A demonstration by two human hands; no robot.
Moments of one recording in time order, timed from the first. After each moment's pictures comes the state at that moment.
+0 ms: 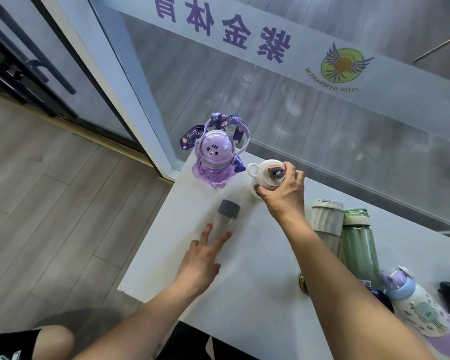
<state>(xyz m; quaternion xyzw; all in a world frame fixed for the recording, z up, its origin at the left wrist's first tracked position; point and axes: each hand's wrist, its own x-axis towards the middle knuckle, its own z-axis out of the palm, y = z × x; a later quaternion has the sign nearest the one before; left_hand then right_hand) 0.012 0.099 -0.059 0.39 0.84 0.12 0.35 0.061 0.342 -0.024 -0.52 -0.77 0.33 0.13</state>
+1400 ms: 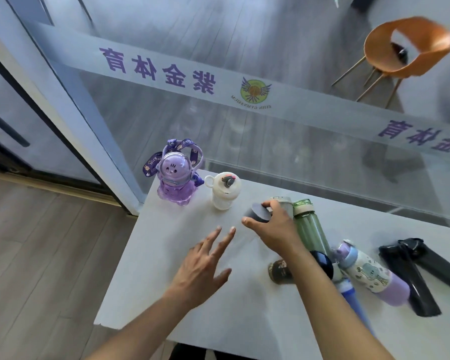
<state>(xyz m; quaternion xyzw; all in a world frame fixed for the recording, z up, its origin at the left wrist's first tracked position) 0.051 0.120 0.004 0.60 0.74 0.22 0.21 0.172 0.291 0.073 -0.56 -0.71 0.41 0.06</state>
